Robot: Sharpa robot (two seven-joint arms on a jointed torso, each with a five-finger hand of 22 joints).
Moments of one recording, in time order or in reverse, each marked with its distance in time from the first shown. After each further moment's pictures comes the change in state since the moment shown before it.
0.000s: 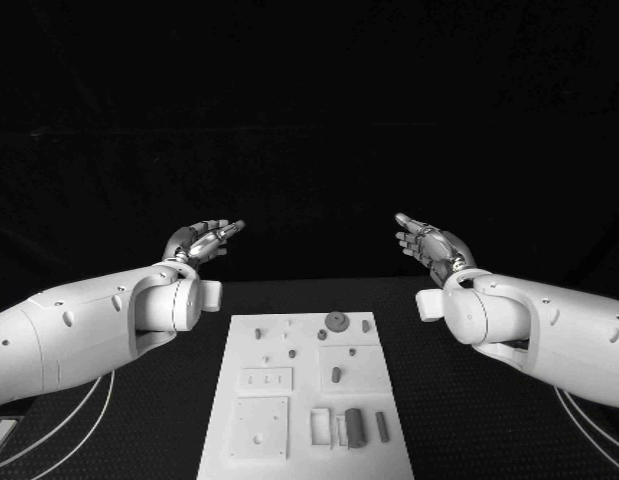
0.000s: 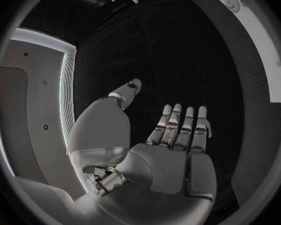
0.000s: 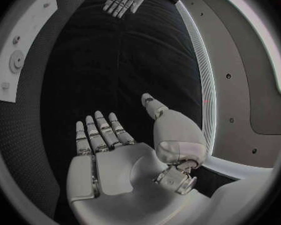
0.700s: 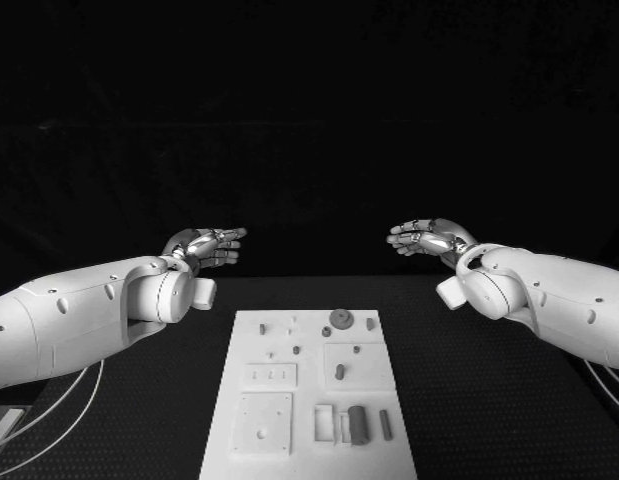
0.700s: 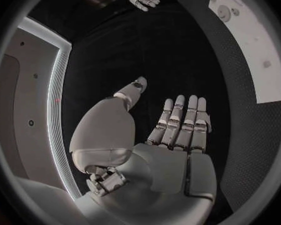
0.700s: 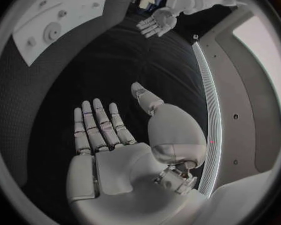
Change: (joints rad) left arm 0.026 -0.024 -0.040 -0.032 0.021 0.173 -0.100; left_hand 0.031 0.113 -0.065 -0.098 0.002 0.145 0.054 0.049 0.013 0.215 0.071 0.081 0.030 0.269 0.026 0.133 0.075 0.023 0.192 -0.049 0.059 0.027; right arm 0.057 0.101 -0.034 -0.304 -0.427 0.290 -0.178; right_hand 0.221 -0.030 0.073 -0.173 0.004 0.208 0.016 0.136 0.106 0.282 0.023 0.100 0.039 0.284 0.023 0.195 0.132 0.064 0.232 0.001 0.103 0.495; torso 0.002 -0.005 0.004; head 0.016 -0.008
